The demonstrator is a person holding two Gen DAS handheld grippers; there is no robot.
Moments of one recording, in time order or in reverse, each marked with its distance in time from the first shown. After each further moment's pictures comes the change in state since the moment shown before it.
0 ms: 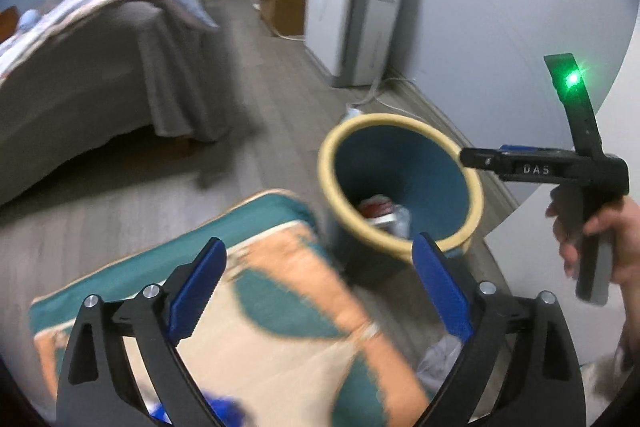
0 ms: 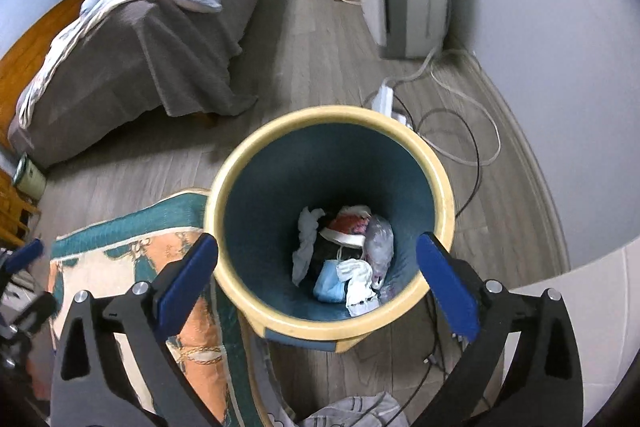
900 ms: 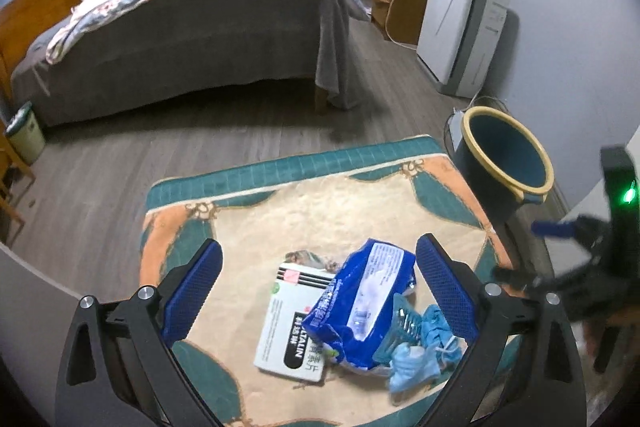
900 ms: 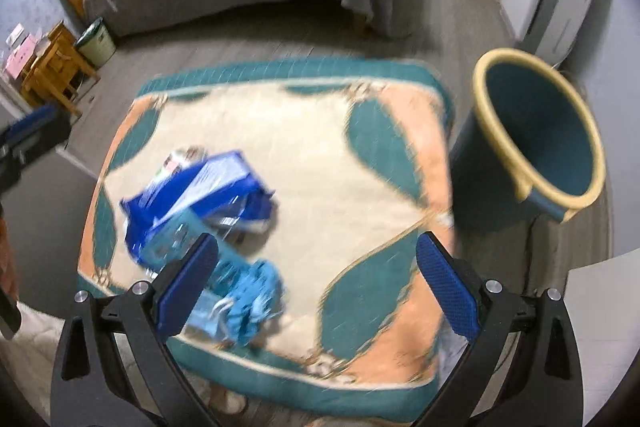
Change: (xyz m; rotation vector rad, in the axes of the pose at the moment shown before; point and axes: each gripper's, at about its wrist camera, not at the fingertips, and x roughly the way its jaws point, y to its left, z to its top) left arm -0.133 0.122 -0.122 -0.217 -0.016 0.224; right arm -0.024 0.236 -0.160 -0.344 0.189 0.159
